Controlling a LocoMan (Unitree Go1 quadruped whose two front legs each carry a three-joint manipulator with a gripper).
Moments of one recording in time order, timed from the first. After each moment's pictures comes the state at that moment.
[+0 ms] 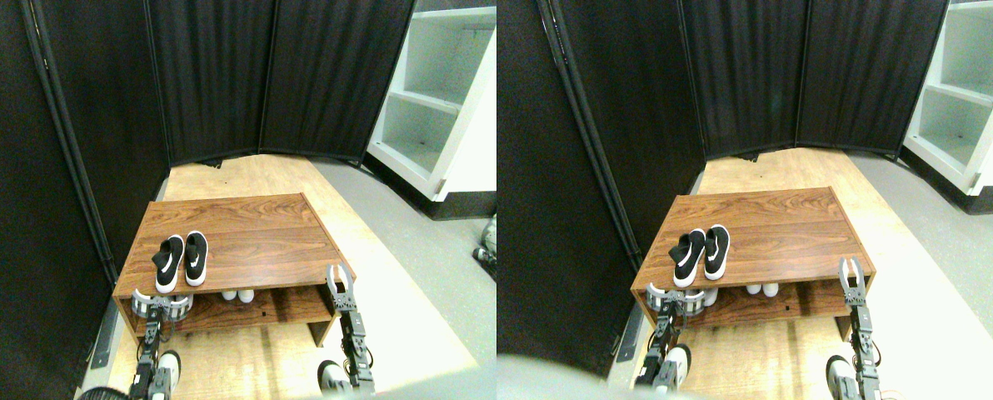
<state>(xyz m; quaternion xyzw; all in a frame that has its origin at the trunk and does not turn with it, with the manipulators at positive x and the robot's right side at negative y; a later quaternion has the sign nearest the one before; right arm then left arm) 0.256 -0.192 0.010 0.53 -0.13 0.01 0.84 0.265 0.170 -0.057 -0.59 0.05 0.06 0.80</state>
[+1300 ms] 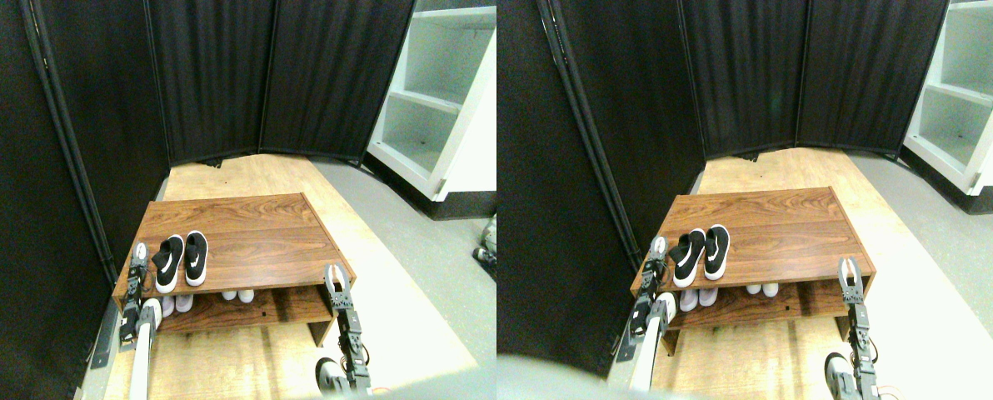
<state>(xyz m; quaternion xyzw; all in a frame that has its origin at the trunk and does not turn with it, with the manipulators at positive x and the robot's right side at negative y) 0.262 -0.192 0.002 0.53 -0.12 -0.01 0.84 0.336 0.238 -0.041 -0.49 -0.03 0.12 0.86</state>
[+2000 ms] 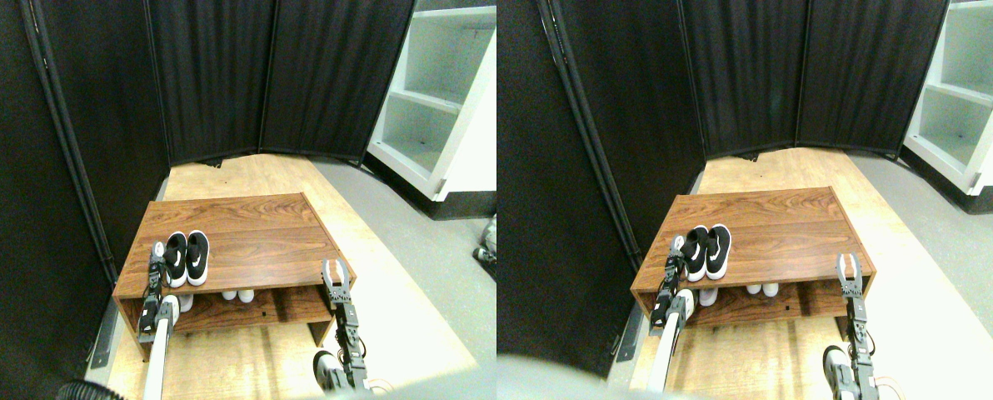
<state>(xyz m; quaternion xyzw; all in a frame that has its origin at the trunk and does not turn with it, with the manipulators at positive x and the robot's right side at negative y) 0.269 -0.195 0.004 0.54 -0.14 -0.02 0.83 0.352 0.203 -0.049 -0.52 -0.02 0.13 0.84</state>
